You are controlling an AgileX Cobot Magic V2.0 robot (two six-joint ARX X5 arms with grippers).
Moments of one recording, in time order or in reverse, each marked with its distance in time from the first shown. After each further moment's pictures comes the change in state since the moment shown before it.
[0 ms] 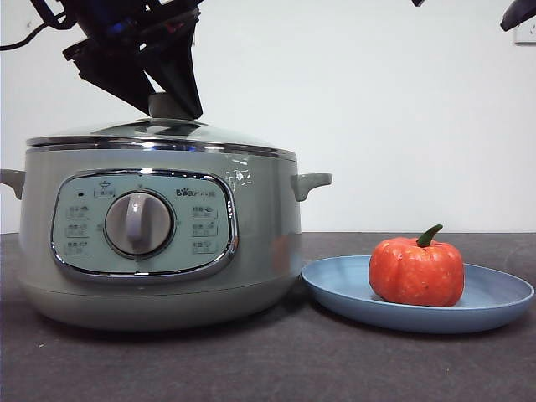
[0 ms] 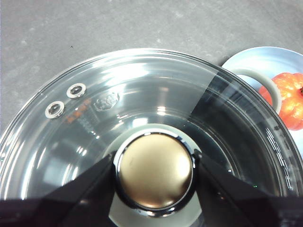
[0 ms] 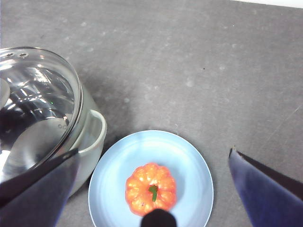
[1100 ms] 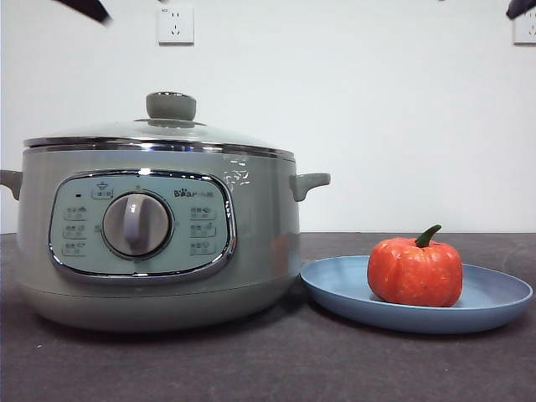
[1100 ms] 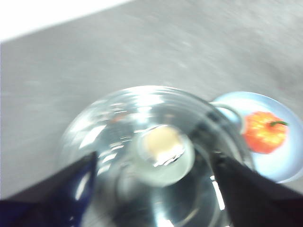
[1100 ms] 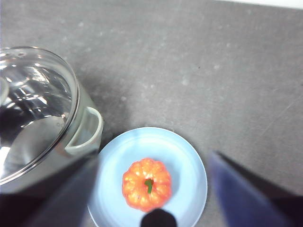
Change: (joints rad) left arm 0.000 -0.340 0.005 -0.146 -0.066 -0.072; right arm -0.009 -0.059 0.000 -0.044 -0.005 -0.008
